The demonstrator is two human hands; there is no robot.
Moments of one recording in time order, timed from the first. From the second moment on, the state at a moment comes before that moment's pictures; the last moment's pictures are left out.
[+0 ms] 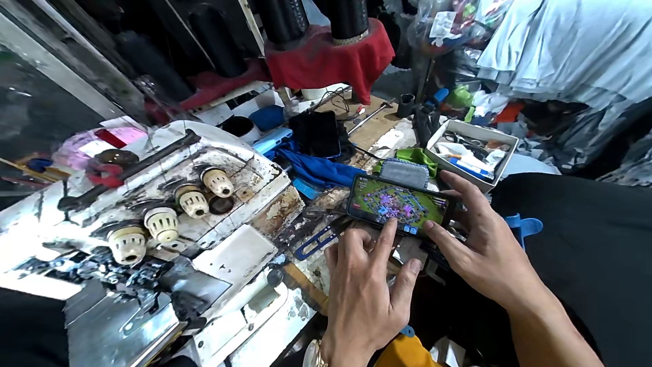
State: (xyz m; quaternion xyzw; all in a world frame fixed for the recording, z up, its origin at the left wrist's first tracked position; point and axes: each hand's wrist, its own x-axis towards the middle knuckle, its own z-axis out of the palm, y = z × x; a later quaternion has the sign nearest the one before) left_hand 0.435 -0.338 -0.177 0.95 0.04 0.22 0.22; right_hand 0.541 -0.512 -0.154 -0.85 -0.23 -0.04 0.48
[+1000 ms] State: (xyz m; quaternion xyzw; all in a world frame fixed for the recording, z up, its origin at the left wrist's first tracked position) left_hand 0.447 -0.333 -0.168 0.94 0.10 0.20 0.25; right_hand 0.543 -0.512 -0.156 -0.85 -0.24 -0.06 0.47
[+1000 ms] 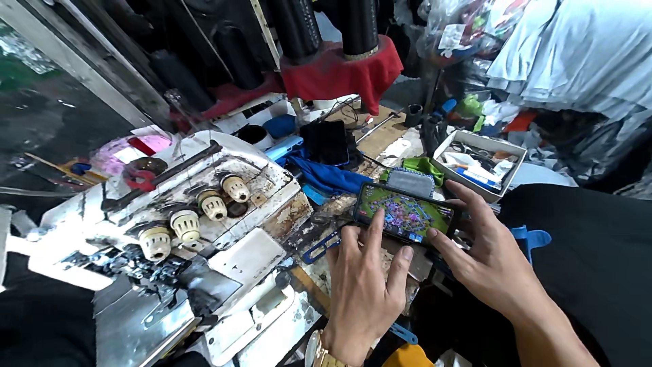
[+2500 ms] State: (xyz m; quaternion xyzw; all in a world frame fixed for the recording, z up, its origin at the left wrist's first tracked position) left_hand 0.430 -0.340 -0.175 0.94 0.05 0.23 0.24; right_hand 0.542 -0.513 -0.158 -0.85 -0.24 -0.06 0.47
